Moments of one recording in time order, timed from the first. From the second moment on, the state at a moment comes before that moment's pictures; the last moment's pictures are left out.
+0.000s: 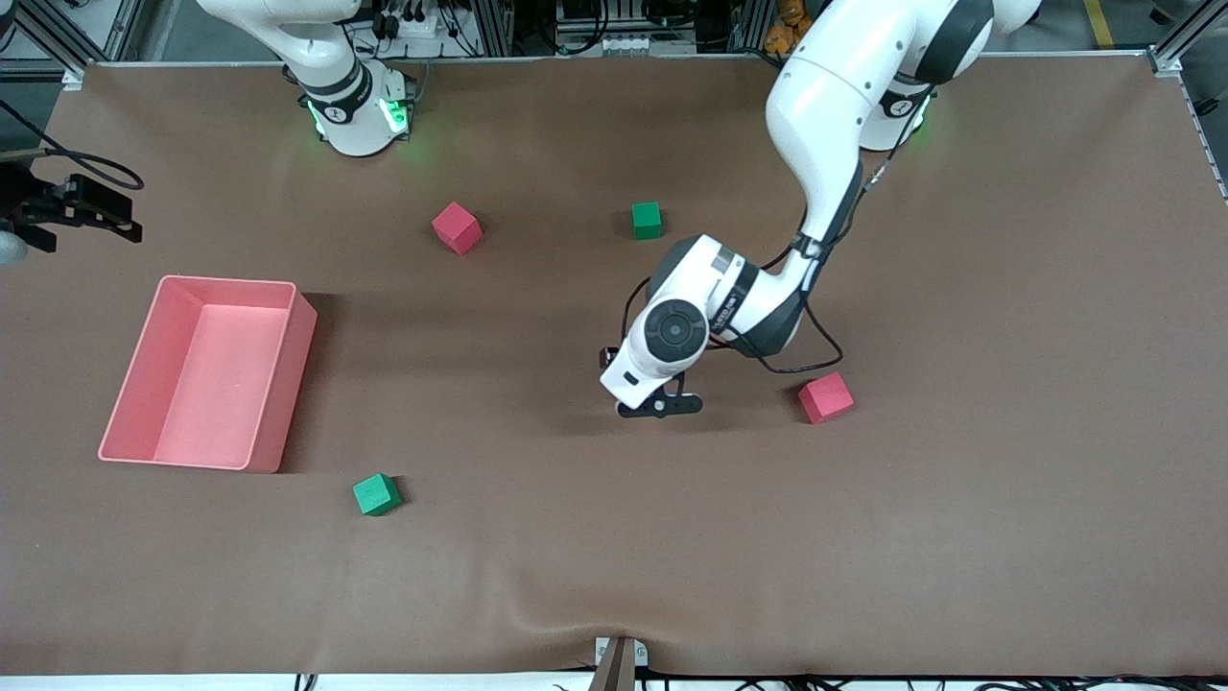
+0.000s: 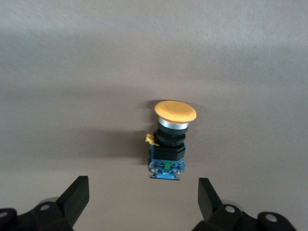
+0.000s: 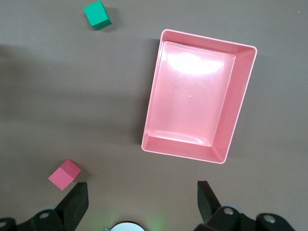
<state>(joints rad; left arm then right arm) -0.70 0.88 0.01 -1.25 -0.24 2.01 -0.66 -0.02 -0.03 -0.05 -1.59 -0.01 1.47 -0.19</state>
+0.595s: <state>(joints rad) -0.73 0.91 0.01 -1.25 -0.24 2.06 -0.66 -0.01 -0.03 -0.05 -1.59 -0.01 1.47 -0.19</state>
